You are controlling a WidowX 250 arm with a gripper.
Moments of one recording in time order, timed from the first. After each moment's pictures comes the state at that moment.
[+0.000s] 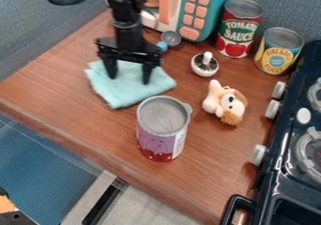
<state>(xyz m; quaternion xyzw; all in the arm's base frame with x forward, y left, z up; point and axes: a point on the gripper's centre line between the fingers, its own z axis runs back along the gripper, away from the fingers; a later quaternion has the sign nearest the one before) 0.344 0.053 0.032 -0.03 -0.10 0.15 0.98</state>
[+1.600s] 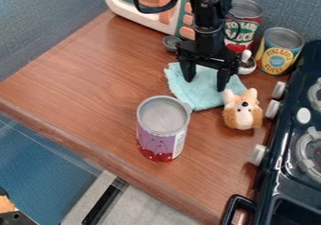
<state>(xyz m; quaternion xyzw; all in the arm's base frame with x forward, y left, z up) 0.392 -0.044 0.034 -0.07 -0.09 0.03 0.99</state>
